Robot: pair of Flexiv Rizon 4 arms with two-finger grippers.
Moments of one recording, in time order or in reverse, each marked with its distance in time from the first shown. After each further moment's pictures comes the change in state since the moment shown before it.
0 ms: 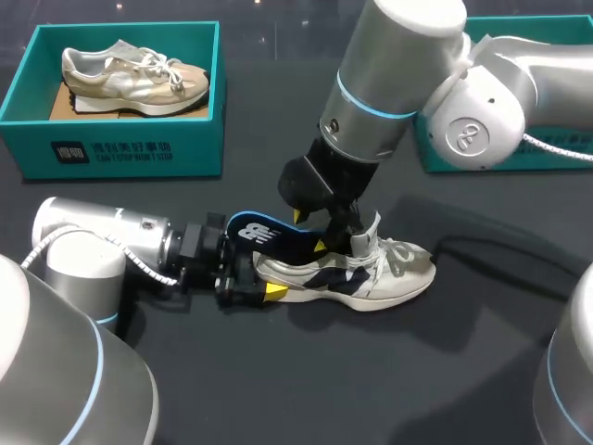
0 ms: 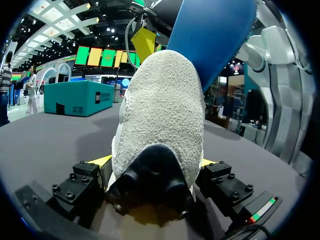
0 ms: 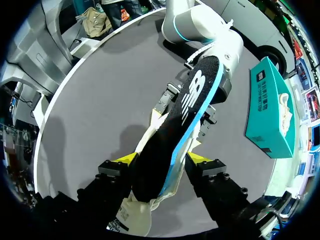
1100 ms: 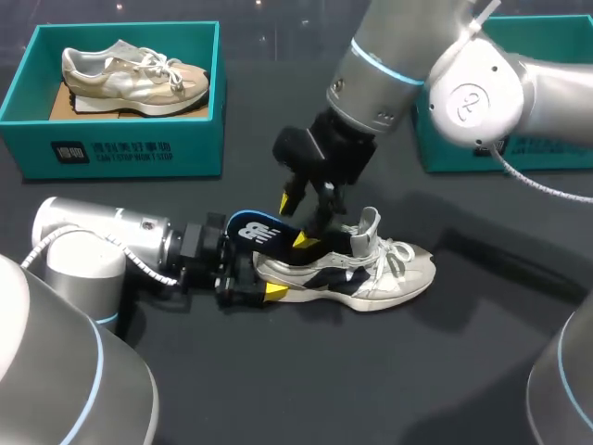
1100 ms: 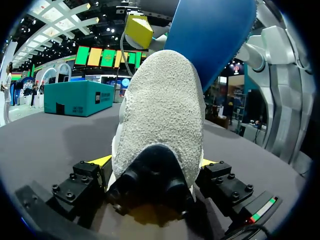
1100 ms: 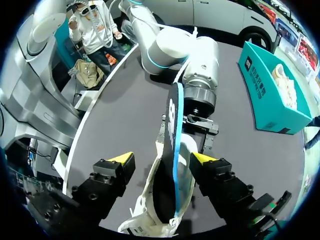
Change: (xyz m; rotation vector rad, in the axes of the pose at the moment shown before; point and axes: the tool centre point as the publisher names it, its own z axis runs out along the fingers) left arm 0.000 0.000 0.000 0.000 0.000 0.000; right arm -0.007 0.033 -0.009 -0.281 0.137 0.314
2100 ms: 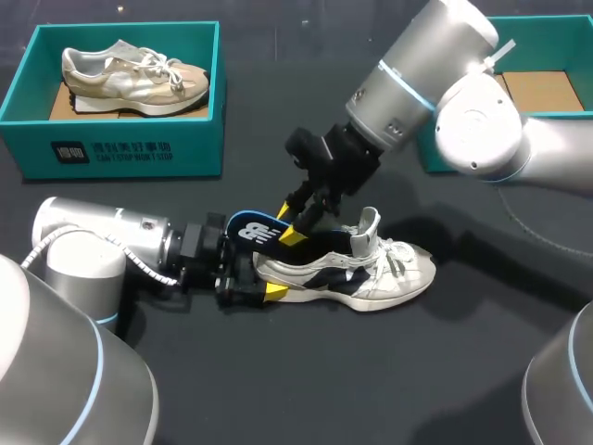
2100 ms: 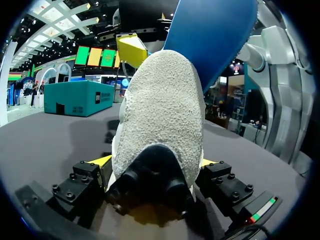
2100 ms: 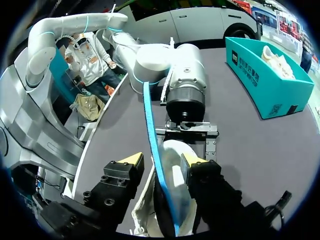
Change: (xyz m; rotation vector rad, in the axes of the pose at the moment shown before) left arm 0.000 0.000 0.000 0.000 0.000 0.000; right arm -0.016 0.000 0.025 -0.222 0.058 0.183
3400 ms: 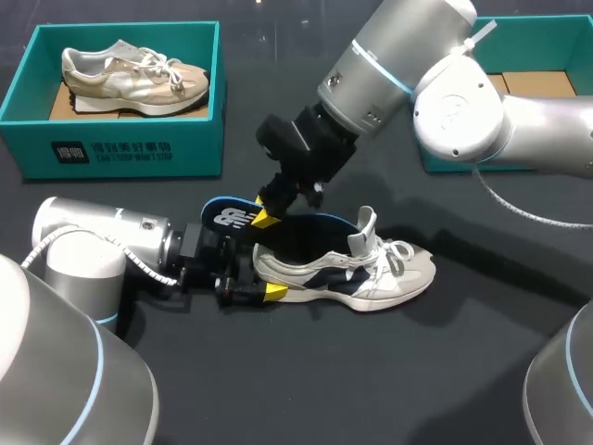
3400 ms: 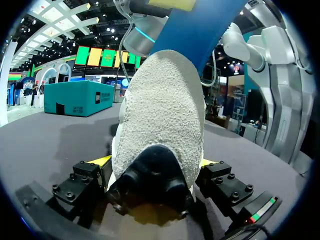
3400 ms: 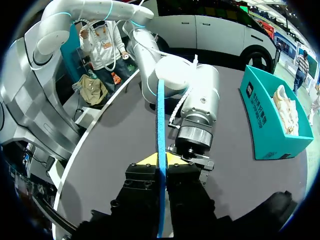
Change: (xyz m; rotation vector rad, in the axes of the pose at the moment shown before) left arm 0.000 0.000 0.000 0.000 0.000 0.000; right arm 0.015 0.055 -0.003 0.037 -0.016 -0.248
